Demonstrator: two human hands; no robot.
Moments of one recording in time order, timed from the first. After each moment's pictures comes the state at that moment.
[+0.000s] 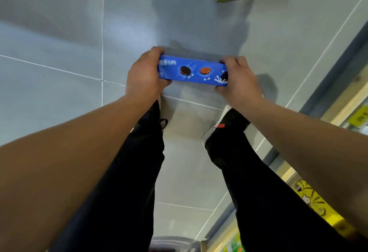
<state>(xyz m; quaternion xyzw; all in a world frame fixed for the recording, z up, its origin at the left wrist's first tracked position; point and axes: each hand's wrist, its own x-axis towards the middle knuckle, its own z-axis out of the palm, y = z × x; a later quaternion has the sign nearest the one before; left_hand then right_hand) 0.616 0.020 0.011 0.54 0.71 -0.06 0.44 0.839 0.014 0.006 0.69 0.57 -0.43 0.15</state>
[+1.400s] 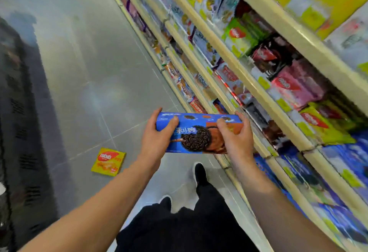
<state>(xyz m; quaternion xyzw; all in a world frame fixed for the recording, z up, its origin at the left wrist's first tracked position) 0.738 0.074 0.761 0.54 0.50 0.18 0.66 0.872 -0.064 0.772 0.83 0.03 -0.23 -0.51</state>
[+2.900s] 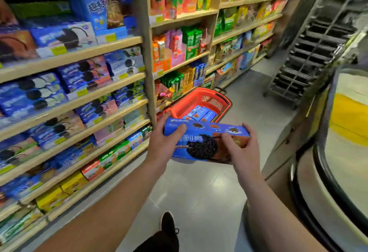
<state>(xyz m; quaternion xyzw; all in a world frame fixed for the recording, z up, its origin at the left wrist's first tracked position) 0.387 -0.509 0.876 0.63 -0.24 -0.37 0.64 0.206 -0.581 0.871 0.55 -0.53 0.45 -0.46</state>
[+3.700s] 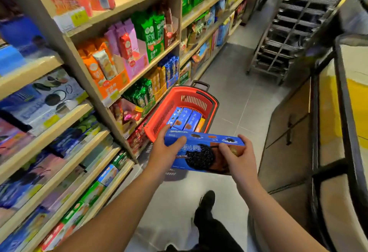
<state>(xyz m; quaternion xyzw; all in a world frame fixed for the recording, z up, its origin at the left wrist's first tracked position) 0.485 -0.855 0.809 0.64 -0.29 -0.49 0.52 0.285 -0.884 0.798 0.46 -0.65 0.40 -0.45</state>
